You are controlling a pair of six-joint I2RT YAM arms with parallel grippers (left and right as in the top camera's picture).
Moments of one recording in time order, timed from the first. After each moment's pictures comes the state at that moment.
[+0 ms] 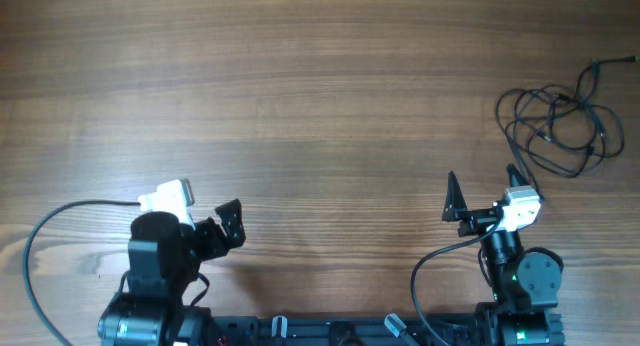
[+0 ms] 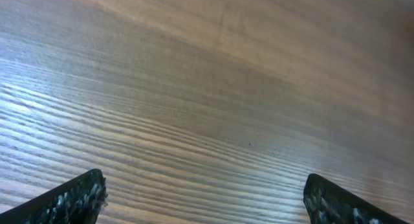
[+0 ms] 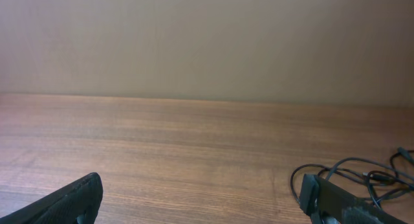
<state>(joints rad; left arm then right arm) -0.09 0.42 0.49 -0.78 0.08 -0.43 0.04 0.02 0.01 0.00 -0.08 0.01</state>
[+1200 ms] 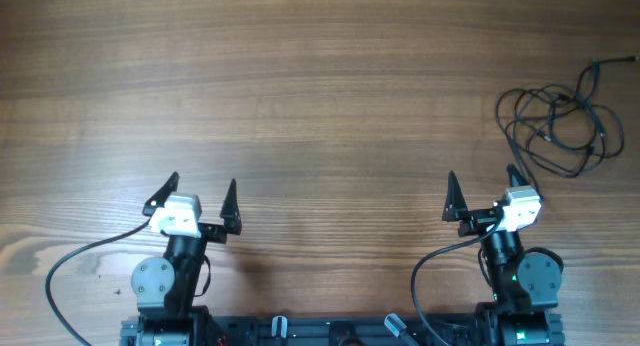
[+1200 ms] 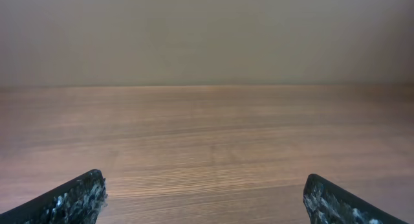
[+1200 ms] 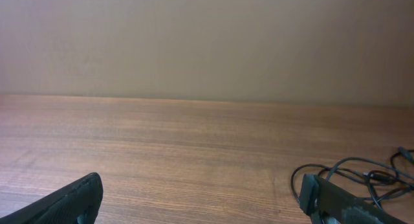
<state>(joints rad) 0.02 0.01 0.01 -0.06 0.17 -0.03 0.04 0.02 0.01 0.00 -0.08 0.02</state>
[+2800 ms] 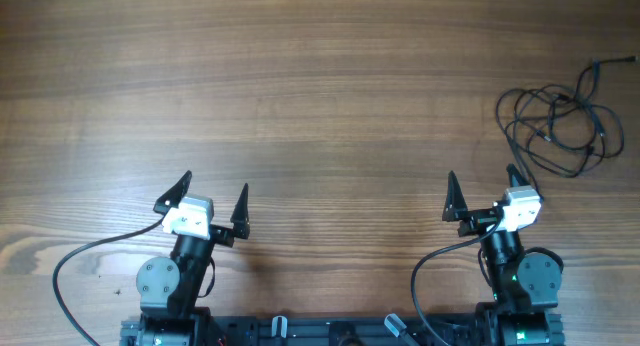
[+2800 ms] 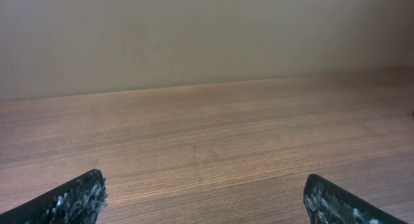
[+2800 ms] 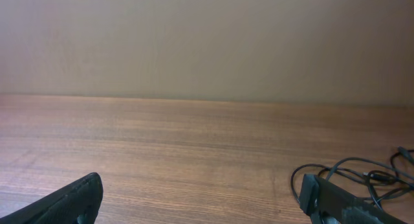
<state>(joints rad) -0.06 0.01 0.01 -0.06 0.18 0.01 0.04 0.02 0.01 0.00 -0.08 0.02</state>
